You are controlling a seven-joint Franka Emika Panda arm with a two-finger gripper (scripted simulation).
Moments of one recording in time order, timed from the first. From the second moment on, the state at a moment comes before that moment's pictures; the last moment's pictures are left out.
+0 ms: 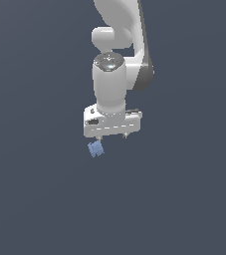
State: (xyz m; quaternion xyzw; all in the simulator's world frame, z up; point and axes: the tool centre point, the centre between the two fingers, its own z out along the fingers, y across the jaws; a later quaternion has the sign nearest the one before) arm 0.020 0.001 0.186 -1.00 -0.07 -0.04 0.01
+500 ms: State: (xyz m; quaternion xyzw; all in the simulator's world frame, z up) arm 0.005 -0.045 0.135 -0.99 -0.15 -0.02 0.00
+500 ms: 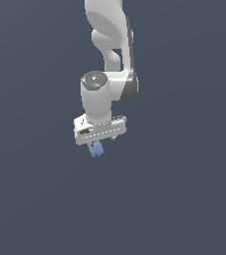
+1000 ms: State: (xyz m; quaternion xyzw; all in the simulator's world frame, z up) arm -0.011 -0.076 0.098 -0.98 -0.22 0.00 0.00
